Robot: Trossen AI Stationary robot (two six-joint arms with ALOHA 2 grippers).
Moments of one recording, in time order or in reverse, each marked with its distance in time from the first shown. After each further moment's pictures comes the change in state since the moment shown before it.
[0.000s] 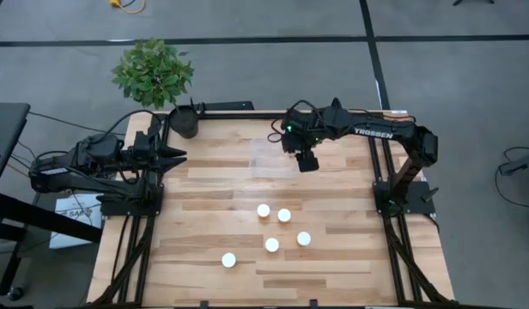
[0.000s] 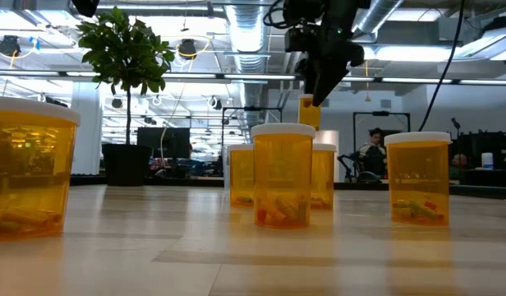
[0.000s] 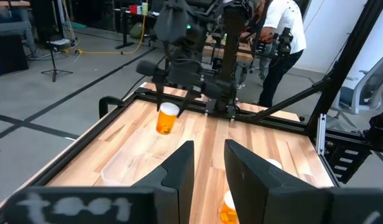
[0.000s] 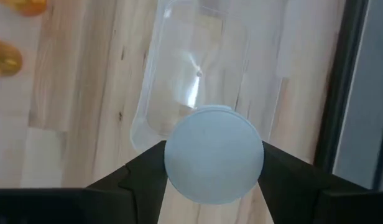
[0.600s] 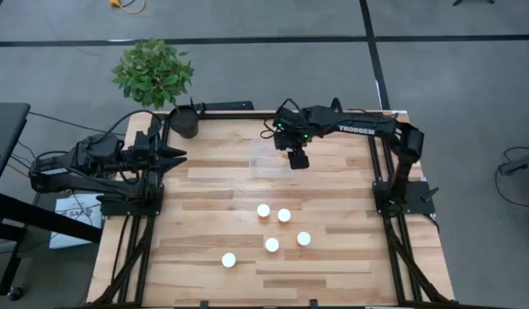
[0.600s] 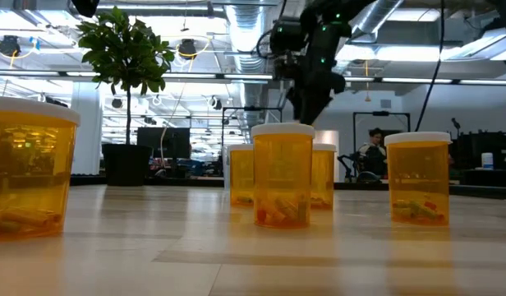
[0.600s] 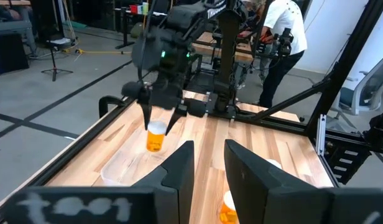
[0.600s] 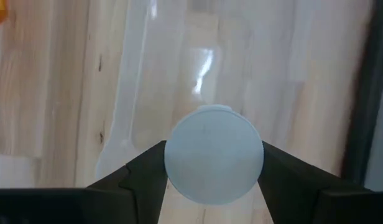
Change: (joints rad) left arm 0.000 0.000 0.000 0.000 0.000 -0.006; right arm -0.049 0.141 0.001 0.078 -0.051 -0.001
